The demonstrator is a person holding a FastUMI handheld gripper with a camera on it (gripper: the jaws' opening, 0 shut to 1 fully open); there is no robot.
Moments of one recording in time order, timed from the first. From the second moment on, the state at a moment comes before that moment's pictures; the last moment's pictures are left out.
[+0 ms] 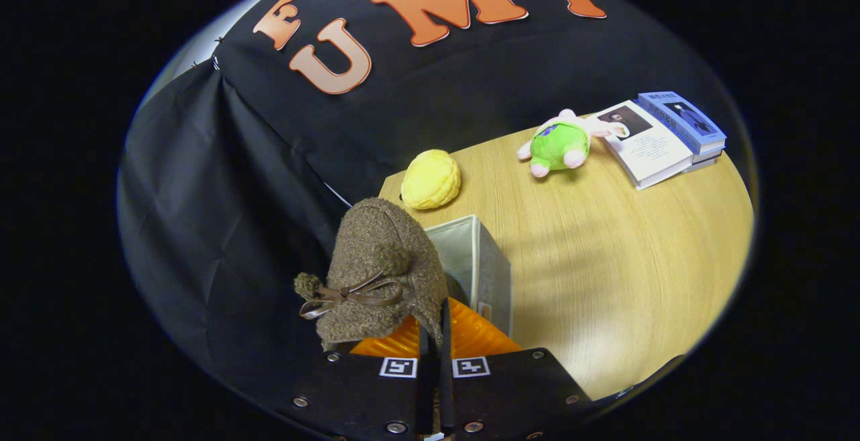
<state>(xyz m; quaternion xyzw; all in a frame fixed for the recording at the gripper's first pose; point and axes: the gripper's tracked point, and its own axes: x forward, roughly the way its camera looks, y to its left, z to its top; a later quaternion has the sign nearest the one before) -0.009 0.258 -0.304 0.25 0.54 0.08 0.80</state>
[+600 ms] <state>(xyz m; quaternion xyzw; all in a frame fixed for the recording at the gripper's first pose) -0.015 0.278 -0.353 0.25 0.58 0.05 0.78</state>
